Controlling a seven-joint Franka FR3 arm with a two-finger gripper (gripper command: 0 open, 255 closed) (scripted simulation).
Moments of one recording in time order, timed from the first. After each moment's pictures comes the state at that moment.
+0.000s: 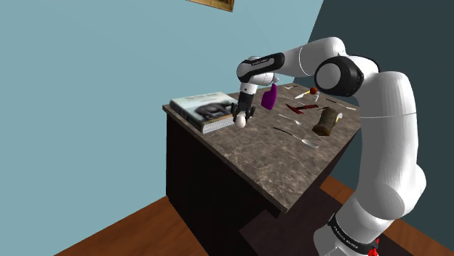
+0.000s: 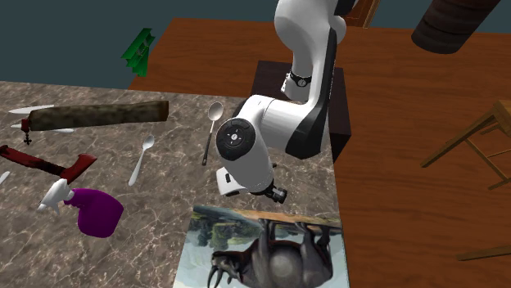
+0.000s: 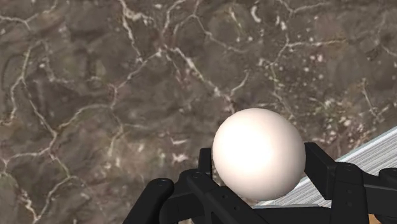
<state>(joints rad) -0.12 0.56 -0.11 -1.52 0.21 1.91 0.07</state>
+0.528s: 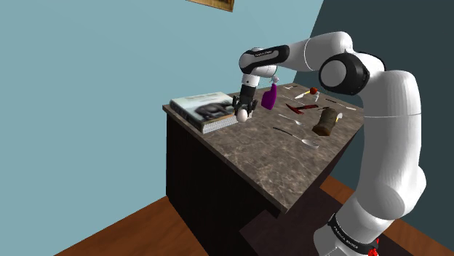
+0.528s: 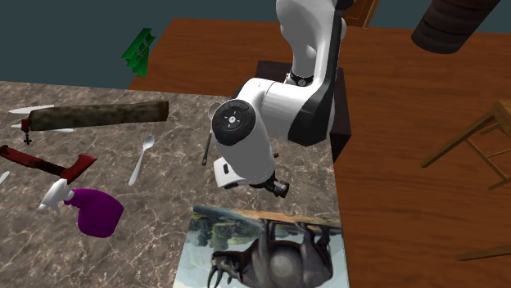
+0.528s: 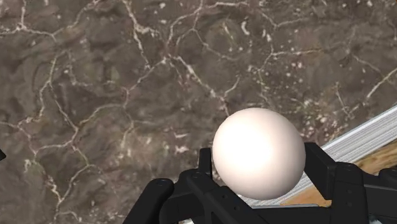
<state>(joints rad) -0.12 0.52 -0.11 -1.48 0.20 1.83 0.08</state>
